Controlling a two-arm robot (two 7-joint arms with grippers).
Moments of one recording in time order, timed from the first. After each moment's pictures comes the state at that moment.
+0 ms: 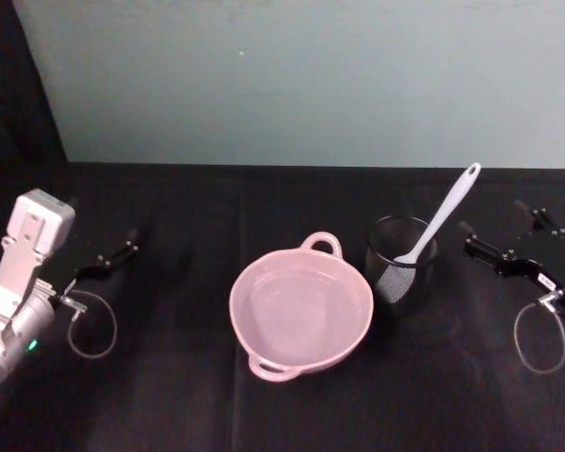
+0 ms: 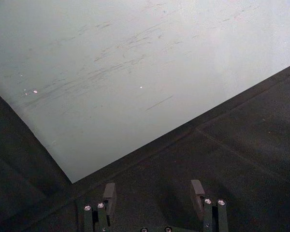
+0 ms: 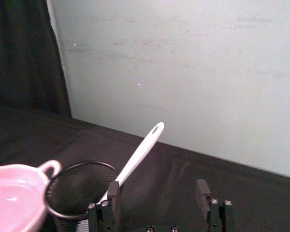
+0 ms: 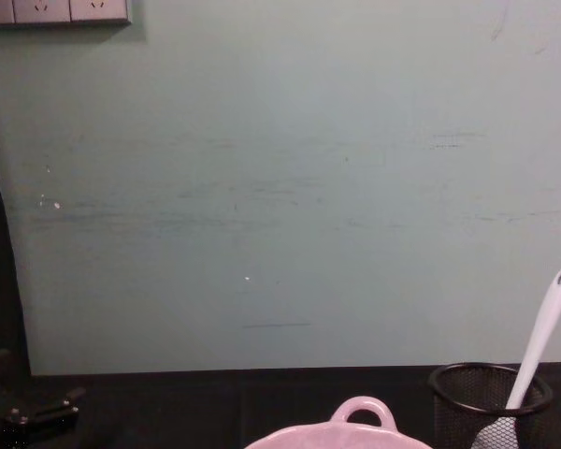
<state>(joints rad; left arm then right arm) -0.20 0.60 0.45 -1.41 -0.25 -0.12 0.03 0.13 0.64 -0.28 -1.52 0.56 -0.03 0.24</state>
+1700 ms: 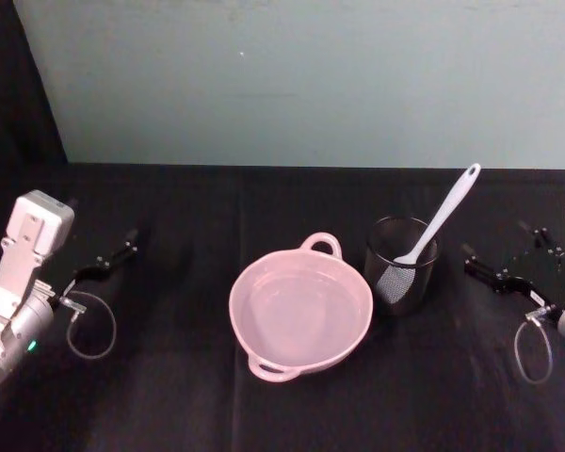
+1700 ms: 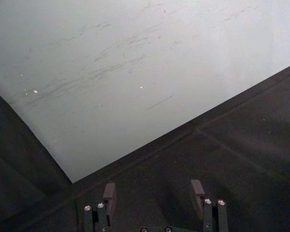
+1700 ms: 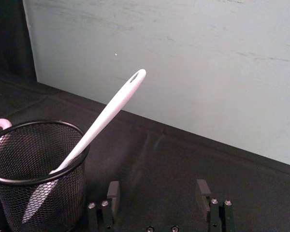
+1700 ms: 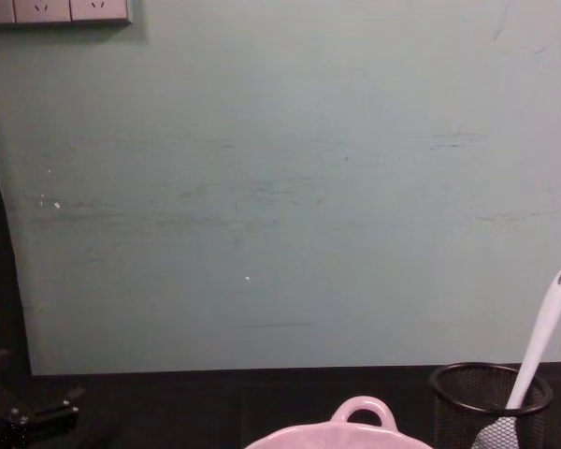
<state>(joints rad) -0.20 0.60 0.45 -1.41 -0.25 -0.12 0.03 0.18 0.58 -0.32 -1.39 0.36 -0.04 0.16</state>
